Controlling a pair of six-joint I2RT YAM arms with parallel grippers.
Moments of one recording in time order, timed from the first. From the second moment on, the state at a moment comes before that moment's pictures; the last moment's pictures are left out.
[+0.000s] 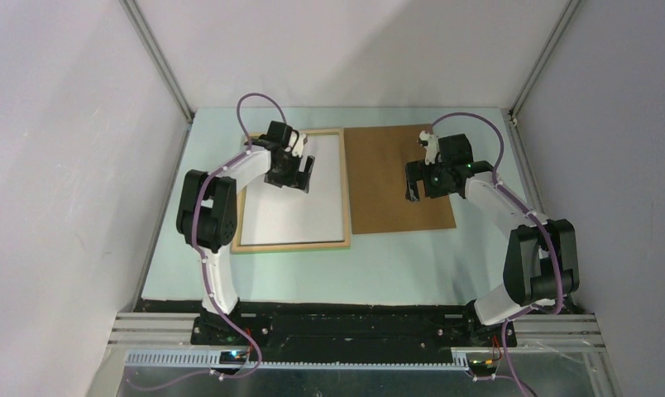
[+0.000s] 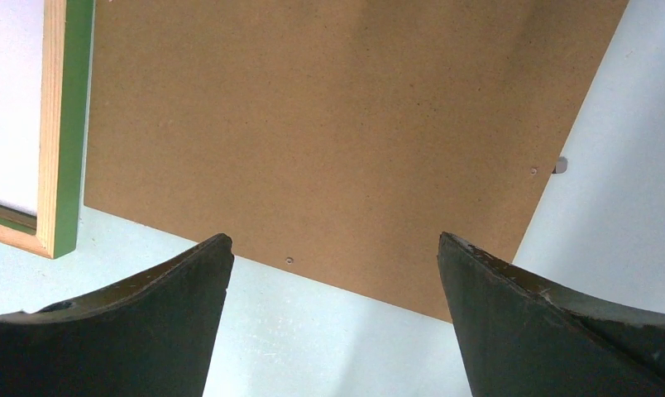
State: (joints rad) left arm -0.27 2.00 1.48 -0.59 0.12 0.00; right arm 0.22 1.53 1.11 -0.49 -0.18 -0.02
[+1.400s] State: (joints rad) left arm -0.26 2.02 1.46 -0.59 0.11 -0.05; right arm 0.20 1.53 1.10 -0.48 -0.19 -0.02
